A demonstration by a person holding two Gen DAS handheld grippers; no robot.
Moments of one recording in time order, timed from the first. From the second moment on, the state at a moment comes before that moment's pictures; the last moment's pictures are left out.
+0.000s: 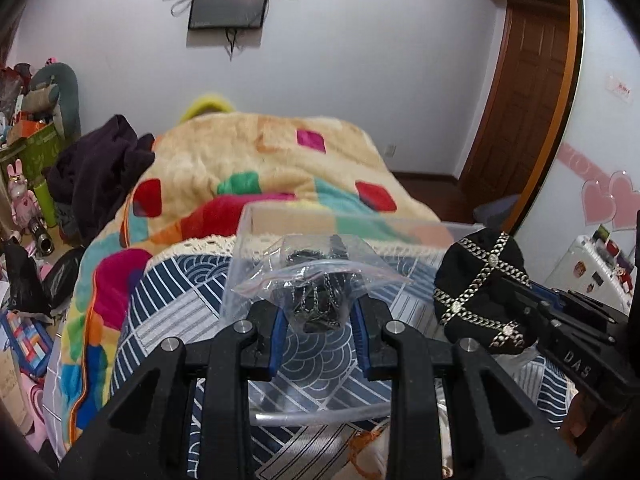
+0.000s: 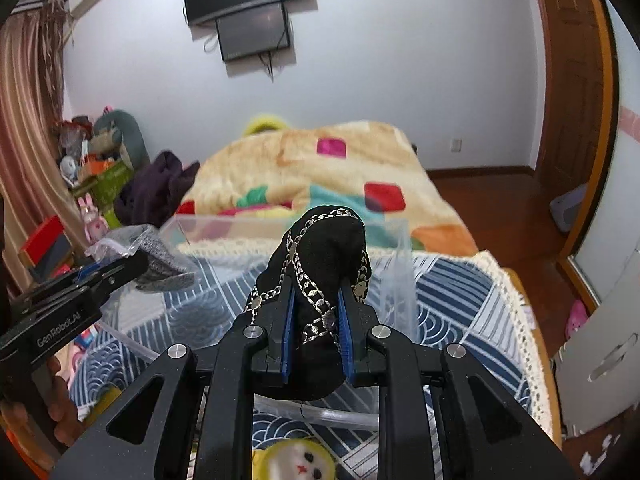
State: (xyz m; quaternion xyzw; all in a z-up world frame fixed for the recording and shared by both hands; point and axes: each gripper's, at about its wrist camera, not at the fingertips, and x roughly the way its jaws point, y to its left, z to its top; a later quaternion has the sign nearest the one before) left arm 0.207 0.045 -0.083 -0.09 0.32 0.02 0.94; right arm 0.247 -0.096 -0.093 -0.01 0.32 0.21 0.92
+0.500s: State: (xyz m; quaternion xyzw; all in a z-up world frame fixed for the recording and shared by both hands) left arm 0.210 0.032 -0.087 -0.06 0.35 0.01 0.93; right arm 0.245 -0.091 -0.101 -0.05 0.35 0.21 0.91
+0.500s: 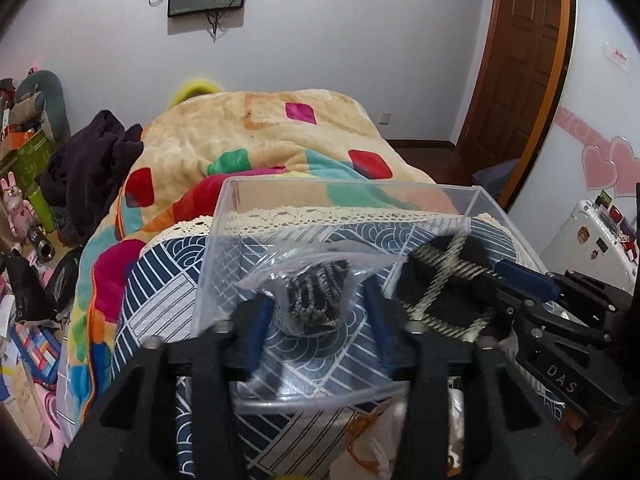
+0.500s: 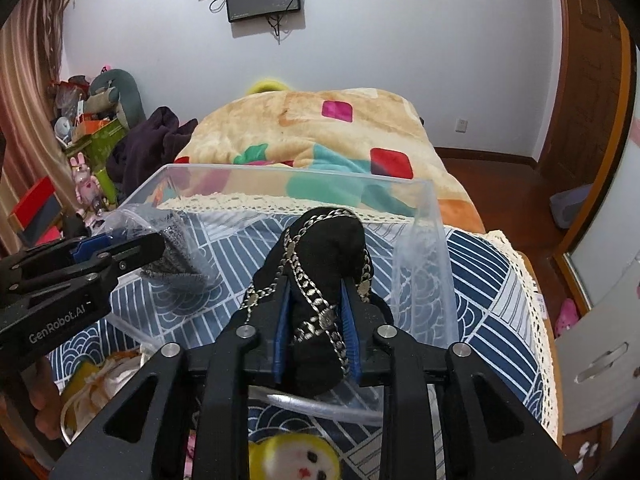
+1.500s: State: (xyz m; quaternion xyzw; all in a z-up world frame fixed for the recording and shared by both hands) left arm 0.118 0.001 -0.088 -0.08 0.31 -0.03 0.95; right arm 0.177 -0.124 -0.103 -0.04 0.31 0.21 0.93
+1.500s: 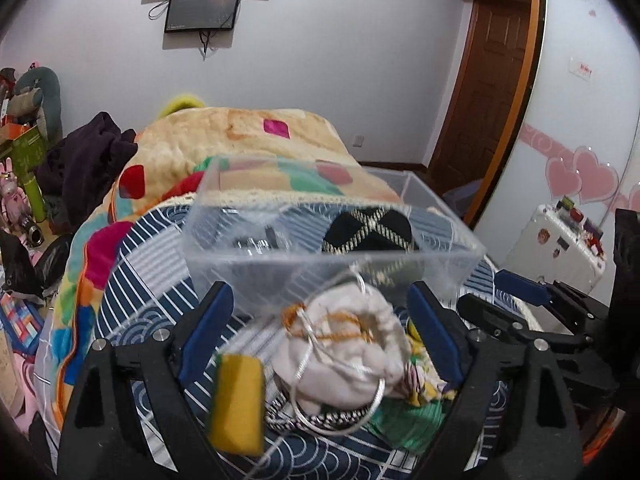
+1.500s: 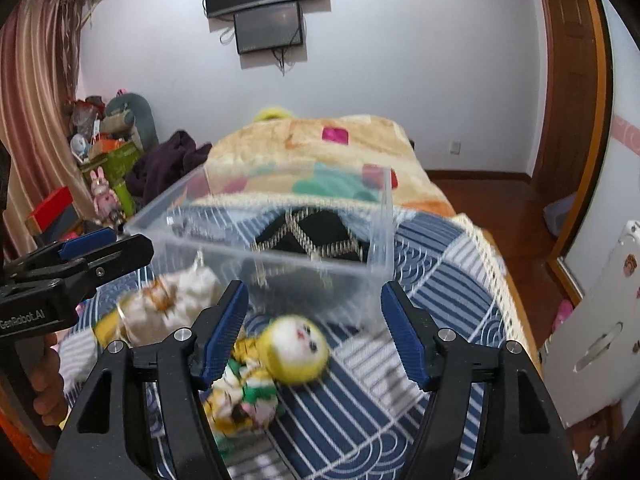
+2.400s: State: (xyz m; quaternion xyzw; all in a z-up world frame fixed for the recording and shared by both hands) left arm 0.098 -0.010 -0.115 -0.07 0.32 -0.06 0.94; right arm 0.162 -0.125 -0.119 -0.03 0.33 0.25 0.91
